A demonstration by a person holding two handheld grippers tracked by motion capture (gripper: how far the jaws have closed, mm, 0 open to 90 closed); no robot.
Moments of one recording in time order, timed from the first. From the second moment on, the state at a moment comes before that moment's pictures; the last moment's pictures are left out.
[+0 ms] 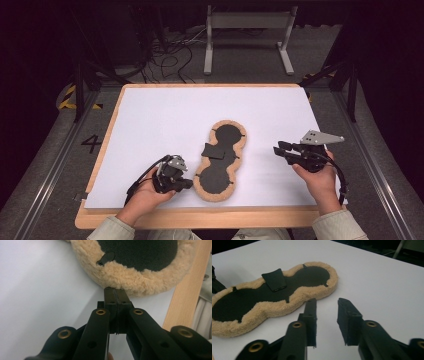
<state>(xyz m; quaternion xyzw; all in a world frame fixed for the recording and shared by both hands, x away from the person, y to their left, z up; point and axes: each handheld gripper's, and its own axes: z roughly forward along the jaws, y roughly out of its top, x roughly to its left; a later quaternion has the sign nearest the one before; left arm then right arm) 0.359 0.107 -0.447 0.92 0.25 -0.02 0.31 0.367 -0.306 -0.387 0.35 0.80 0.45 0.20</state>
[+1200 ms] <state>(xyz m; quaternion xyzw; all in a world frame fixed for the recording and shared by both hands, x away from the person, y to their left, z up) 0.353 0.181 -0.426 0.83 0.35 0.10 0.43 0.461 -0.215 -0.430 0.43 0.85 0.27 0.14</state>
